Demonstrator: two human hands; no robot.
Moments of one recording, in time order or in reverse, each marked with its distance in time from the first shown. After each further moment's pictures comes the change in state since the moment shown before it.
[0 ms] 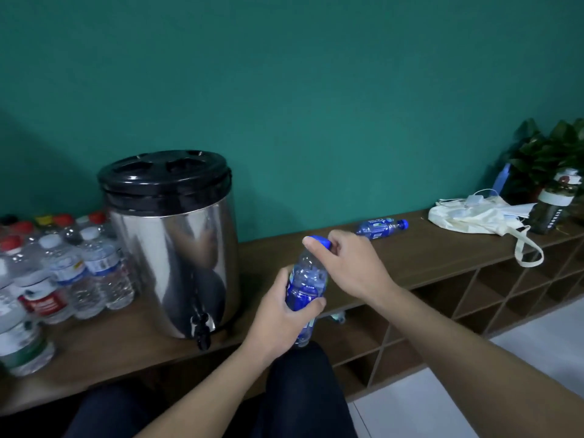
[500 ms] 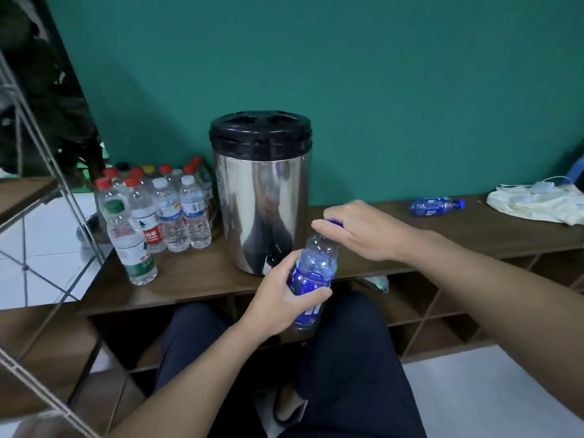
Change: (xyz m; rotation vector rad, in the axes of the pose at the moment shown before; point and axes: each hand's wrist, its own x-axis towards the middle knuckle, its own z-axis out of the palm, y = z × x) left_hand -0.117 -0.014 -0.108 0.068 0.030 0.070; right_hand -0.035 -0.108 0.027 -0.203 -0.423 -0.534
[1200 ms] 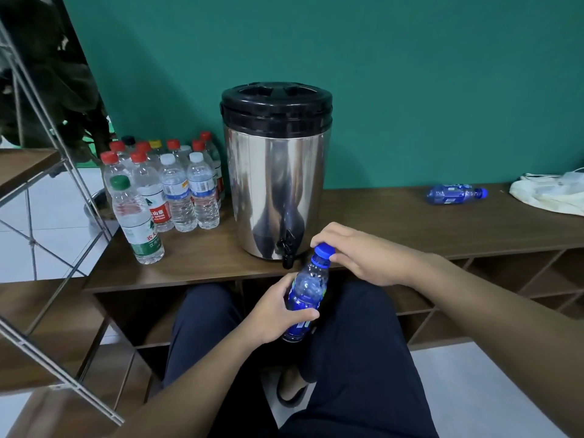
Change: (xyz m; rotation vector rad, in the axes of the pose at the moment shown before) left_hand -0.020 -0.099 -0.012 -0.015 -0.088 -0.263; right_hand -0.011 0.031 0.082 0.106 -0.282 -0.122
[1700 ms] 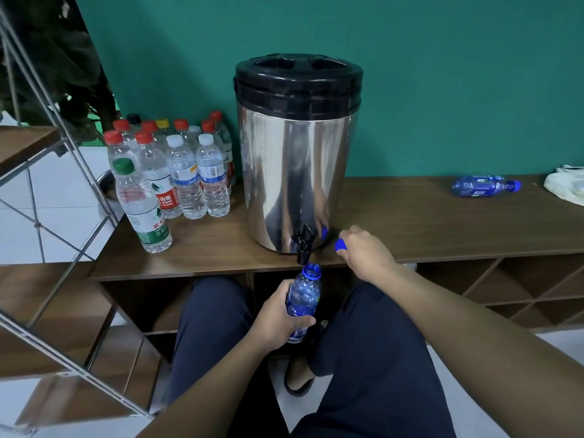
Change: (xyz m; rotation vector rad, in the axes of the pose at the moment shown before) left_hand 0.008 -0.070 -0.005 0.026 0.103 -0.178; right_hand 0.076 0.049 0.088 -0.255 0.111 0.526
